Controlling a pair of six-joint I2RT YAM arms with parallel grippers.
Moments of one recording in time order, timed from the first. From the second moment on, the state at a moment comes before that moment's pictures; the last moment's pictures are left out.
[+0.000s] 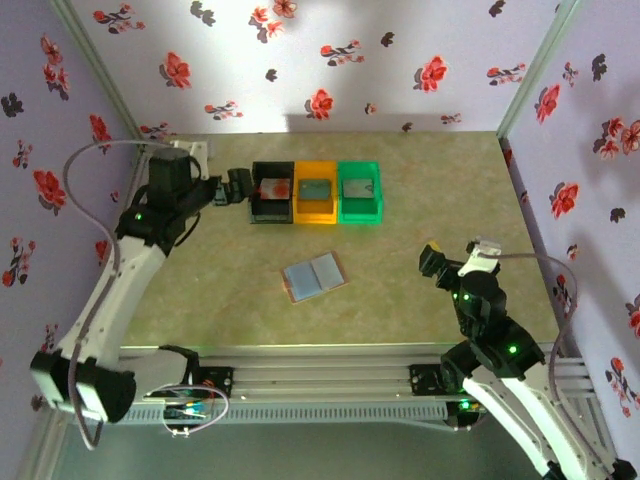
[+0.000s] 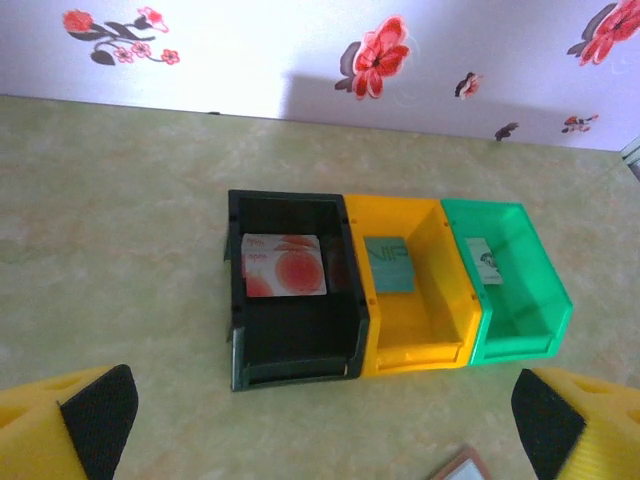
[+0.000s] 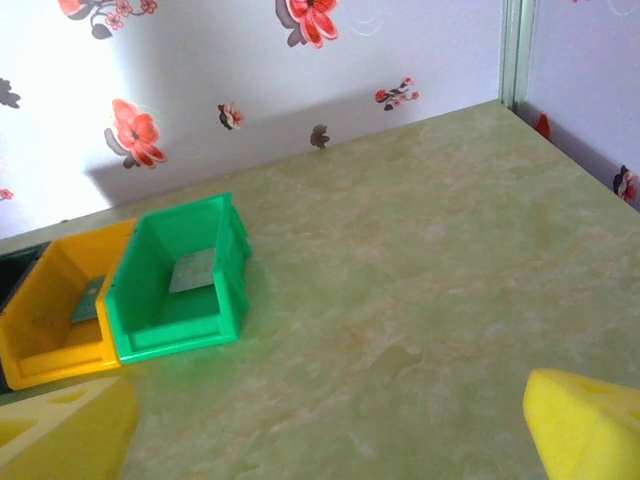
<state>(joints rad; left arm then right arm) -0.30 1.14 1.21 -0.55 0.06 -0.28 0.55 0.29 0.51 -0.53 0.53 0.41</state>
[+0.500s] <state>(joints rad) -0.30 0.85 0.73 -0.49 -0.17 -0.30 0.55 0.48 0.46 -0.23 0.71 0.19</state>
